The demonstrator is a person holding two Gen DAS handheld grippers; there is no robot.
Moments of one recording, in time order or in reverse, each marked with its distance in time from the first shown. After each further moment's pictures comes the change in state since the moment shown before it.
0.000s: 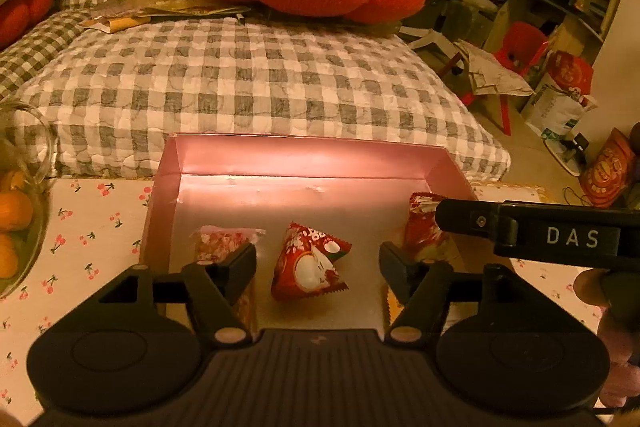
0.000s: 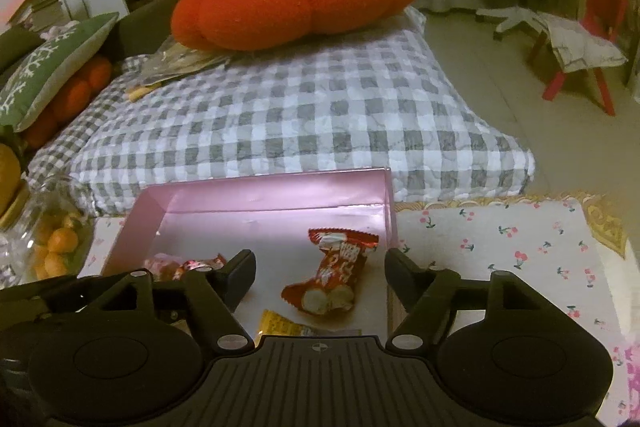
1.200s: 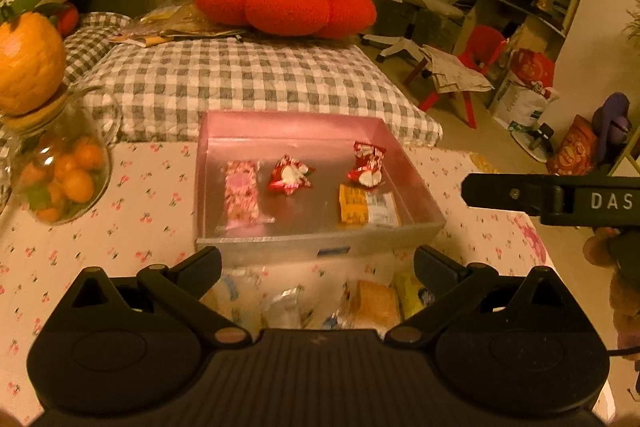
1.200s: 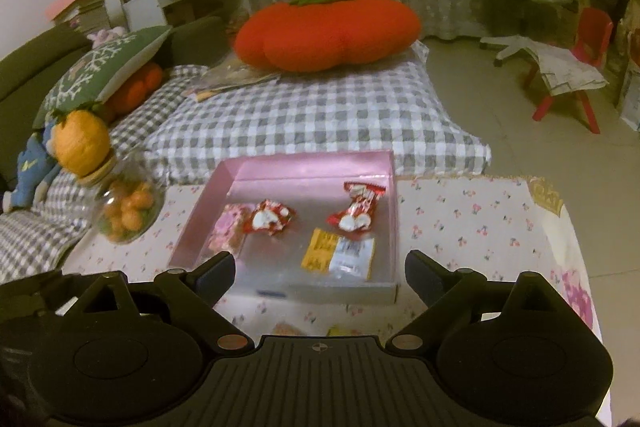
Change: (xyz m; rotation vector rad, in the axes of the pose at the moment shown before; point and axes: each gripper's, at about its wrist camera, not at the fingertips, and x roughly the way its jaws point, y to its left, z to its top) left arm -0.116 -0.011 -0.061 0.043 -0.028 -0.035; right arm -0.143 0.026 -0.062 -0.049 -0.064 0.024
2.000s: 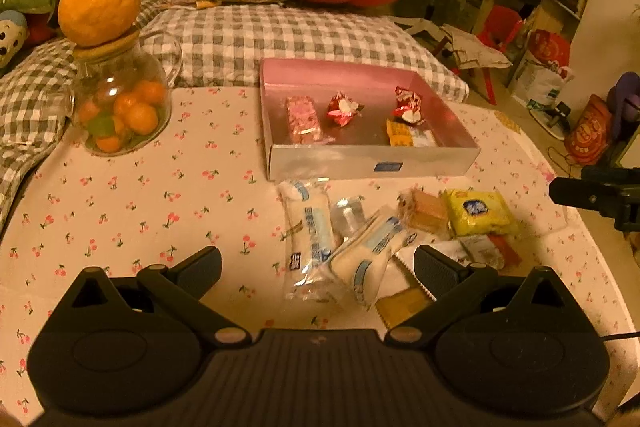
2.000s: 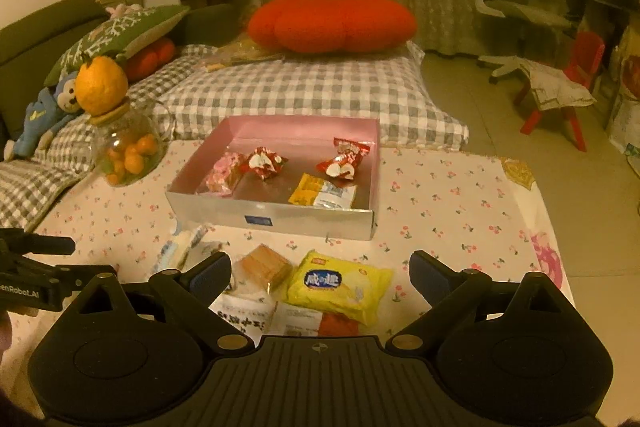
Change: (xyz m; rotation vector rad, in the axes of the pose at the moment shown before) left arm -0.030 0.035 -0.063 -0.001 0.038 0.062; right arm -0.036 -0.004 -0.072 -0.089 -0.030 -0.042
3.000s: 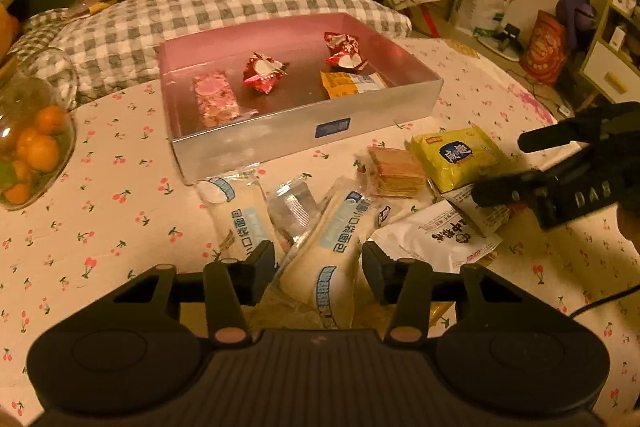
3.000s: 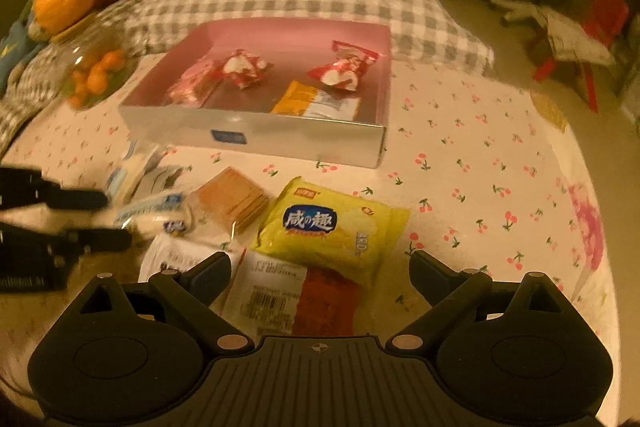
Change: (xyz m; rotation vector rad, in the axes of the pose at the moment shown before) left arm 0.062 -0.027 0.001 0.259 0.087 -0.111; right arm 0.082 -0.003 -0.020 -0.016 0.225 -0.021
